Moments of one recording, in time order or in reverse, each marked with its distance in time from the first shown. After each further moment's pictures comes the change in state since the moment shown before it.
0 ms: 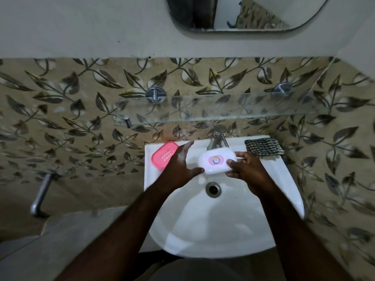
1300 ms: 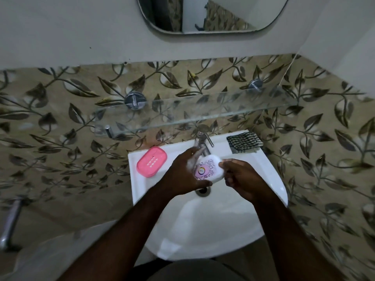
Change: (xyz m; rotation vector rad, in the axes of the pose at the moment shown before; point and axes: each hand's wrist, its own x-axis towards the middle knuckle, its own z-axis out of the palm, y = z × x) left_hand 0.015 0.004 0.022 0.125 -0.198 0.354; right_hand -0.035 0.004 0.004 0.164 -0.009 0.084
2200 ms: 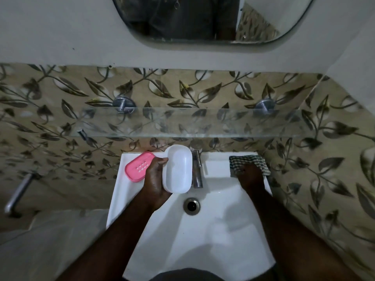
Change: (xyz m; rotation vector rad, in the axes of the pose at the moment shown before) left_hand 0.042 0.033 0.019 -1.550 0.473 -0.653; right_hand 0.146 -0.021 -0.120 -1.146 0.266 -0.281
